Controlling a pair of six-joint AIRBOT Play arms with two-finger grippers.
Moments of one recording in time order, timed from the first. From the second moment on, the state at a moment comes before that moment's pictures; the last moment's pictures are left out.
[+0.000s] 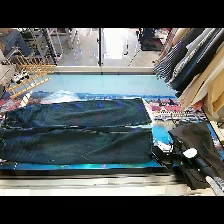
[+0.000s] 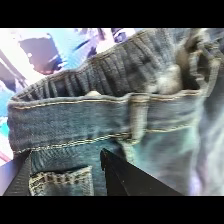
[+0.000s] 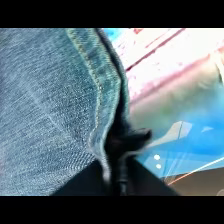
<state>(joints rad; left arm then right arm) 1.15 -1.72 1.33 0.89 -1.10 -1.27 -0.24 -1.02 0.37 -0.86 0.88 1.55</state>
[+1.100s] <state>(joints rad) 1.13 -1.82 1.33 0.80 -1.11 -1.24 -0.24 -1.00 0.39 -0.88 0.83 1.53</state>
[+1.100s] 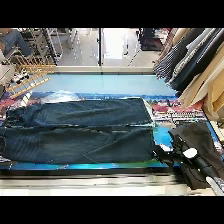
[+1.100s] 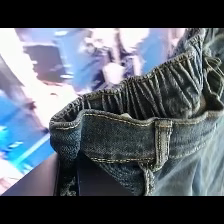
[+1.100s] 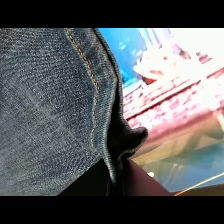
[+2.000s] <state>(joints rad) 1.18 -1.58 1.72 0.76 -1.45 -1.36 -0.19 -1.05 1.06 -1.18 1.02 1.41</state>
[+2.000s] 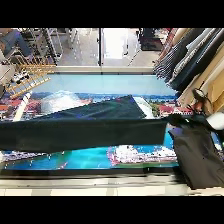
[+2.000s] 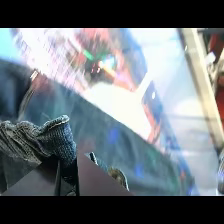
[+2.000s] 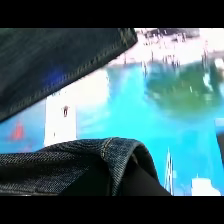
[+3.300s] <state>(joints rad) 1.25 -1.74 1.73 0.83 -1.44 -1.45 0.00 -1.97 2.02 -1.19 0.95 1.23</state>
